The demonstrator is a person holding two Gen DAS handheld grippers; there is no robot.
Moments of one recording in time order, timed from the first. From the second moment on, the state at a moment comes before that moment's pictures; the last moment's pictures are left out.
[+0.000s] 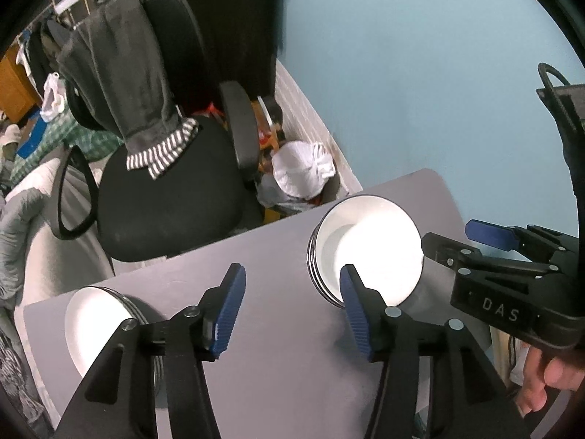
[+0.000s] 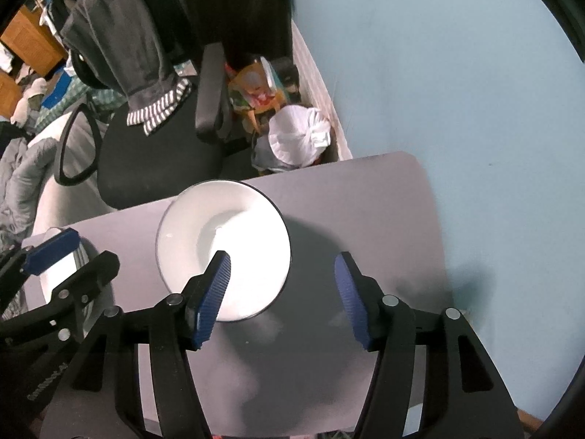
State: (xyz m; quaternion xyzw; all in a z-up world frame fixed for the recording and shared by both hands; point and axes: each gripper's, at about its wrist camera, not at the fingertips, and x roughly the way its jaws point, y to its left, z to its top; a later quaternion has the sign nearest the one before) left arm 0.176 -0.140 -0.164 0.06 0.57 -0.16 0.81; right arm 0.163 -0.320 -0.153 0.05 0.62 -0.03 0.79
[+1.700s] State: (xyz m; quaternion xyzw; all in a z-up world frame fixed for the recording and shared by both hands) left arm 0.223 -0.161 -0.245 -0.01 0.68 -0.15 0.72; right arm 0.183 -0.365 -0.221 0.14 0.66 0.05 0.73
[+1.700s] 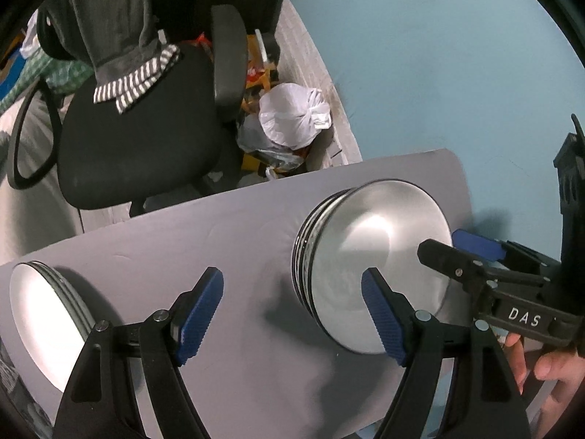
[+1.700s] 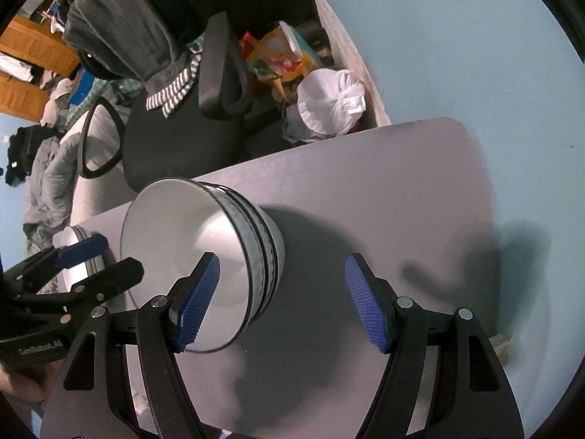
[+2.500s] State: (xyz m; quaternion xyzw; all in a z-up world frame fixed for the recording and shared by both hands) left arm 0.232 -0.165 -0.289 -0.06 0.73 -0.14 0.67; right arm 0.194 -0.368 -0.251 0.14 0.70 0.08 0.70
